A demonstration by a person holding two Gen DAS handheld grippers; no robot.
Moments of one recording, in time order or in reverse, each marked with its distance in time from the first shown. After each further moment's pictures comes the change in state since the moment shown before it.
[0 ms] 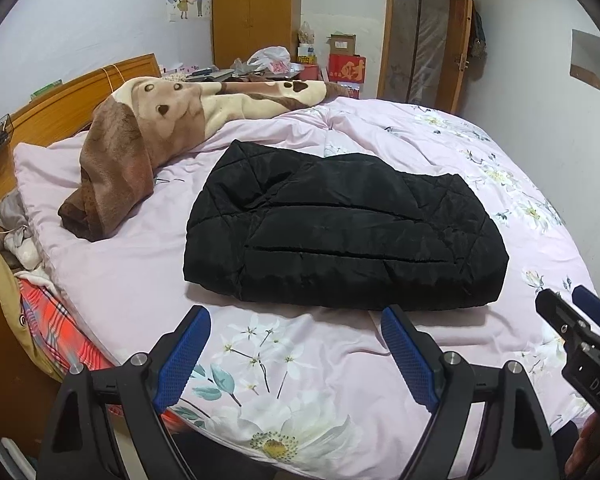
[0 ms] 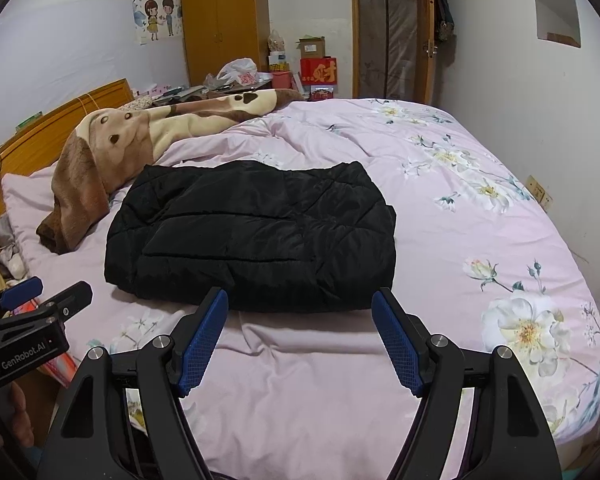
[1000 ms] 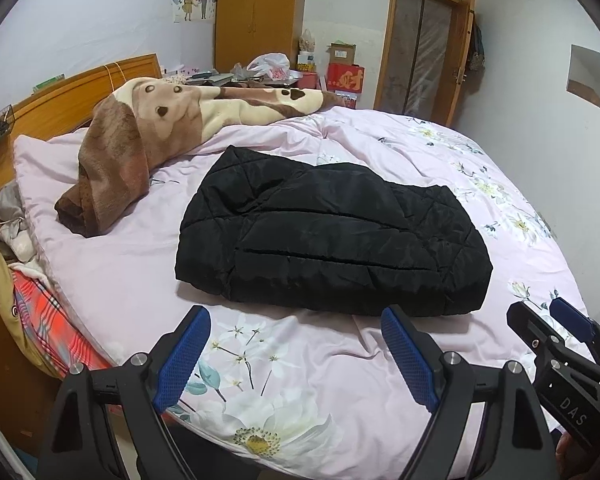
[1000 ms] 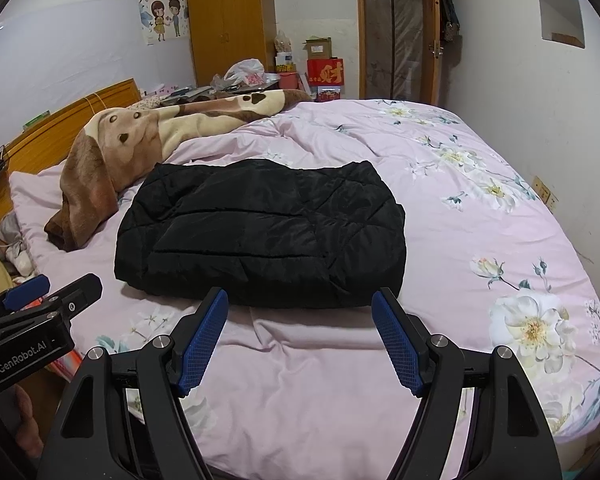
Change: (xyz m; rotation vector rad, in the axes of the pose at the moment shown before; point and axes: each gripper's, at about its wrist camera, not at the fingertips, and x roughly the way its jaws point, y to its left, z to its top) left arm -0.015 -0.010 -0.006 -0.032 -0.025 -0.030; right arm -0.004 0.010 -0.004 -0.008 -0.007 0.023
